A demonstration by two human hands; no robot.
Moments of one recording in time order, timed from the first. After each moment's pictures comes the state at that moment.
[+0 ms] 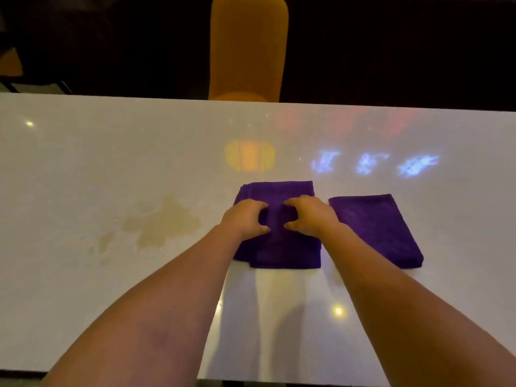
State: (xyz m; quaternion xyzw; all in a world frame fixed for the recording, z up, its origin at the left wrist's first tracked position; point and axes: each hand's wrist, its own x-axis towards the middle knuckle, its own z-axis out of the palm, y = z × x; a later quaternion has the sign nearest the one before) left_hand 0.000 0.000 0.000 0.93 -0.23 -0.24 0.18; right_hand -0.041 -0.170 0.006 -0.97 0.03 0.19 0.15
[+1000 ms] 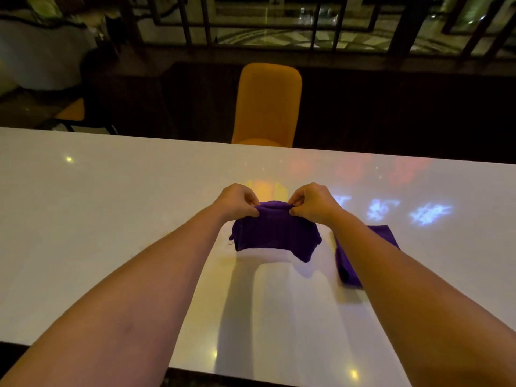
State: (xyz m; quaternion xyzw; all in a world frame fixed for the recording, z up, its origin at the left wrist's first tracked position) left_hand 0.001 0.049 0.123 0.91 -0.12 -0.19 0.35; right_hand -0.039 -0.144 0.119 -0.94 0.03 0.07 0.33
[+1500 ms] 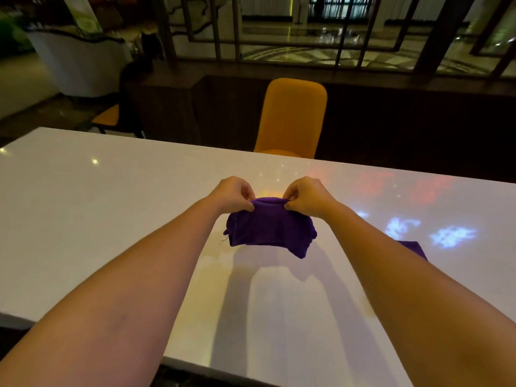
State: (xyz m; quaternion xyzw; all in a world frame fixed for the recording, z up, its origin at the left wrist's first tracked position) left_hand 0.010 0.122 0.149 0.92 -0.11 -0.15 0.34; right_hand -0.010 -0.067 0.144 -0.95 -0.02 0.07 0.29
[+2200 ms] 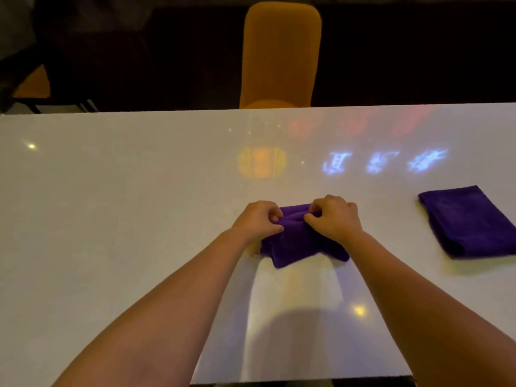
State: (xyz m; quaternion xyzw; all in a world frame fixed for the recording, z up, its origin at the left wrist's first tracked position) left_hand 0.056 0.208 0.019 0.88 -0.21 -0.26 0.35; right_hand -0.007 0.028 0.020 -0.97 0.16 0.08 0.16
